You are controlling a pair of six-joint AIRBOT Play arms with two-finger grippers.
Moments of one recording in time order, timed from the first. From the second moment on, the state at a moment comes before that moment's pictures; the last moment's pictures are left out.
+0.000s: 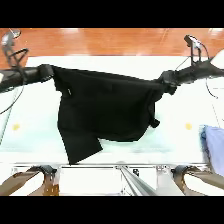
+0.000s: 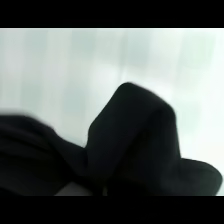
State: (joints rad) left arm 0.05 -1.14 1.01 0.94 -0.71 -1.31; right arm 0.00 -1.35 1.31 -1.20 1.12 1.50
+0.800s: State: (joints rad) left arm 0.26 -1.30 1.05 0.99 -1.22 -1.36; right arm -0.36 -1.48 1.40 -1.10 1.41 1.38
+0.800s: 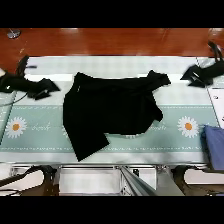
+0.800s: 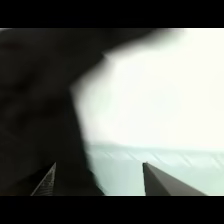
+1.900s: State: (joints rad) left arm 0.18 -1.12 0.39 0.56 -0.90 -1.09; right arm -0.29 -1.14 0.58 -0.87 1.10 1.20
